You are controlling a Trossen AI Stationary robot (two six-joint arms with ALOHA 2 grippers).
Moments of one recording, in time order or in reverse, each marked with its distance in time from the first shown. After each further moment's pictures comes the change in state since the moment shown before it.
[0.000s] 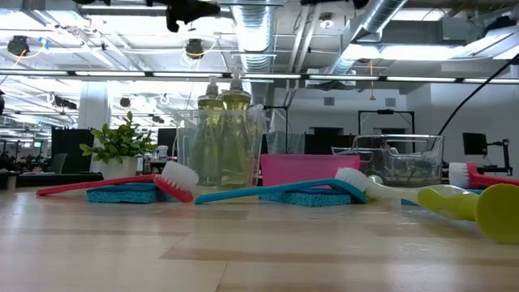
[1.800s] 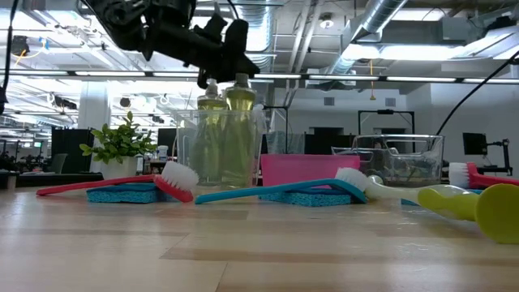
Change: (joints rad) left arm 0.079 0.418 0.006 0.118 0.075 -0.054; right arm 0.054 0.002 0.000 0.091 -0.130 -0.198
